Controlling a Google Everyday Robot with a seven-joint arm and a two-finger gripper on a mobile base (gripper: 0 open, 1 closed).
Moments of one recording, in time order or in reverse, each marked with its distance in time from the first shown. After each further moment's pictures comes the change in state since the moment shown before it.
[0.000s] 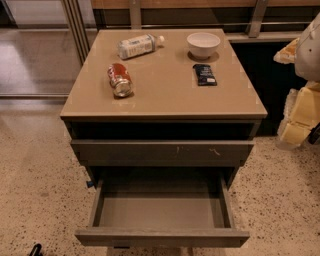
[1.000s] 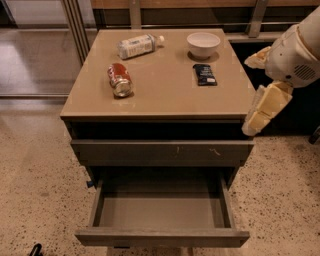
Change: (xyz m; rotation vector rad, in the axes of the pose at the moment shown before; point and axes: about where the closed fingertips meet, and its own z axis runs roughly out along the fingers) arm -0.033 -0.041 0.057 -0.060 -0.259 0.008
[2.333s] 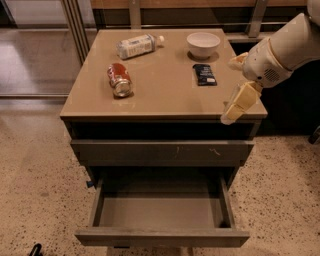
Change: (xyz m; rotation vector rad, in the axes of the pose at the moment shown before) arm -0.003 -0.055 0.061 -0.012 -0.129 0.018
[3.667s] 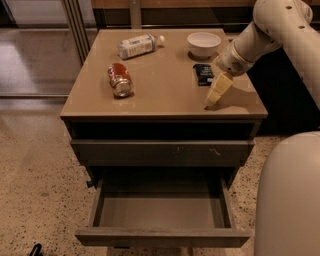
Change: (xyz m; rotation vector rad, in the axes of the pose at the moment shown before) arm 0.022 -0.126 0.099 -0.007 0.081 0.028
